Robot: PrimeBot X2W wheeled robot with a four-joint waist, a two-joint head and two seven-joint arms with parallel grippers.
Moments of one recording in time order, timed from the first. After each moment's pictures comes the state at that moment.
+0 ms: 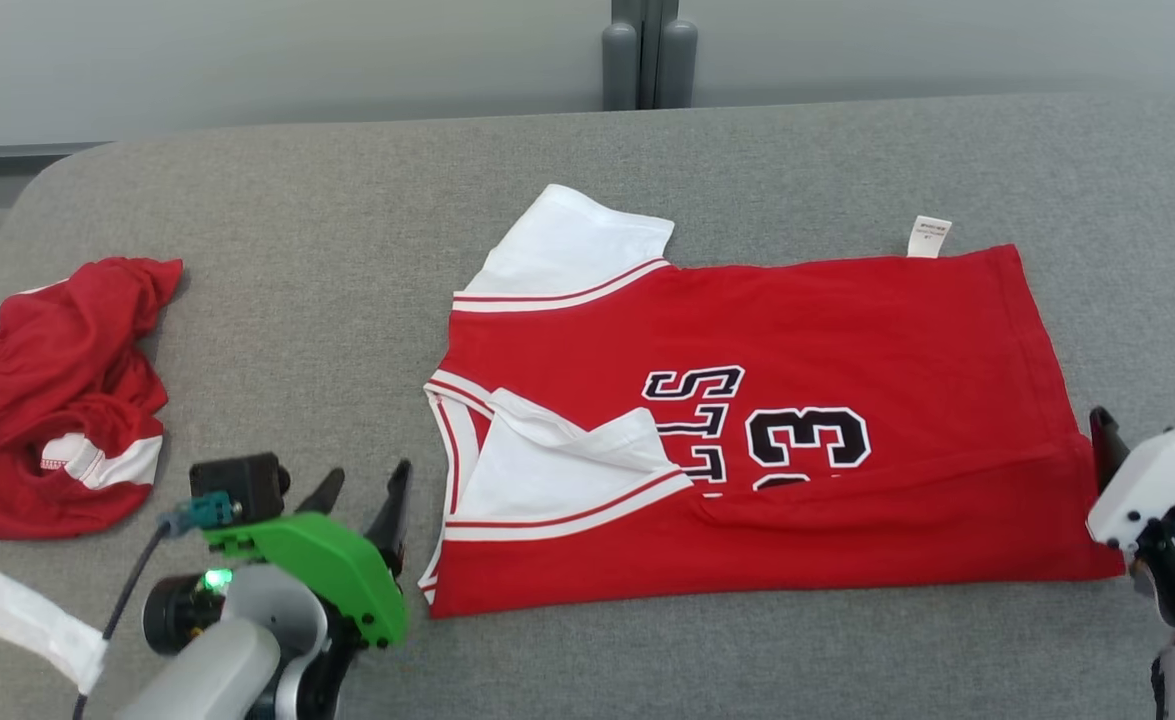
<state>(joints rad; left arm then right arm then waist) -0.31 0.46 -0.73 0.18 -1.02 0.30 0.02 -0.23 -0.05 -0.43 0.17 0.14 0.13 0.52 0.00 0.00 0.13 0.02</state>
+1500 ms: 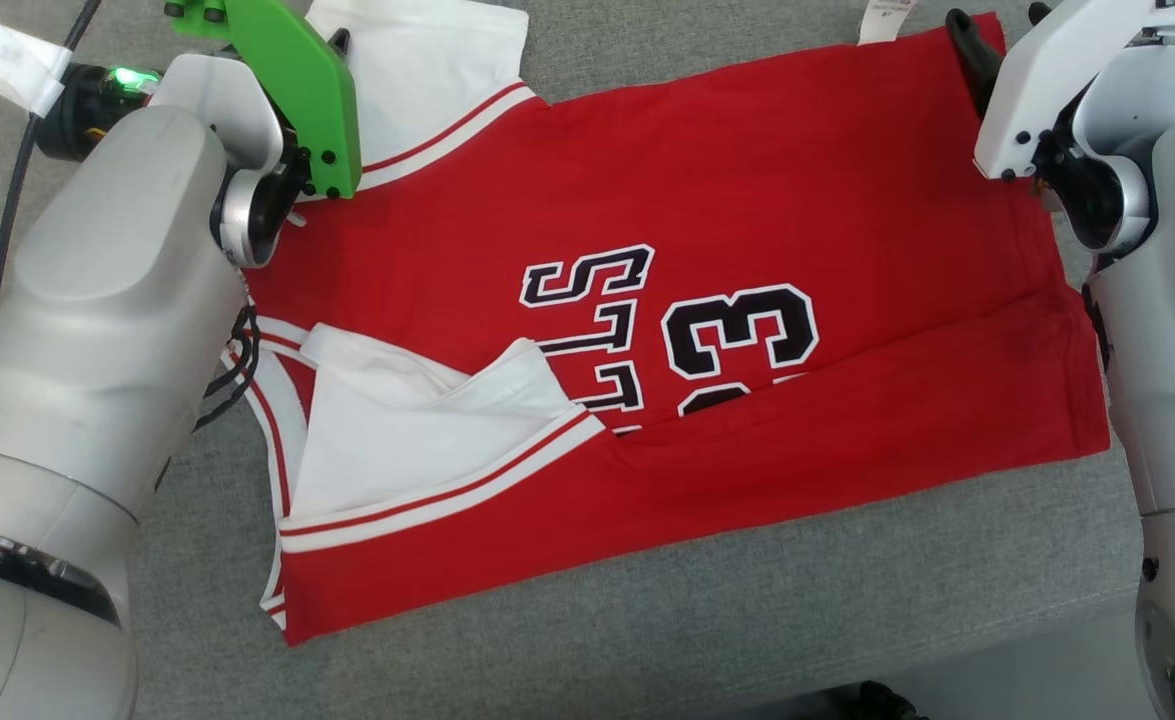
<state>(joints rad) -1.23 0.25 -0.85 0.92 -0.85 0.07 0.29 -0.95 -0.20 0.02 0.57 0.24 0.13 0.49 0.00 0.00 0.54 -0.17</state>
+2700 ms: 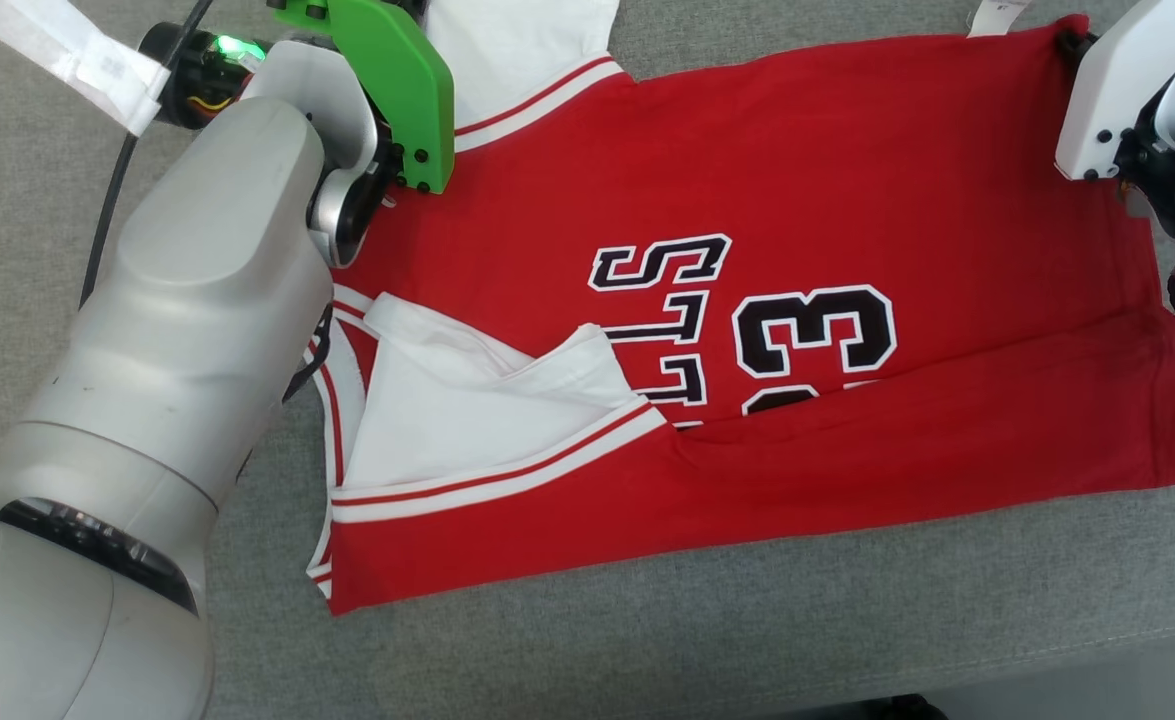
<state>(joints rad) -1.27 0.13 -0.89 0.99 -0.84 0.00 0.11 -0.97 -0.33 0.08 0.65 0.31 0.13 0.57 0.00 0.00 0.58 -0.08</state>
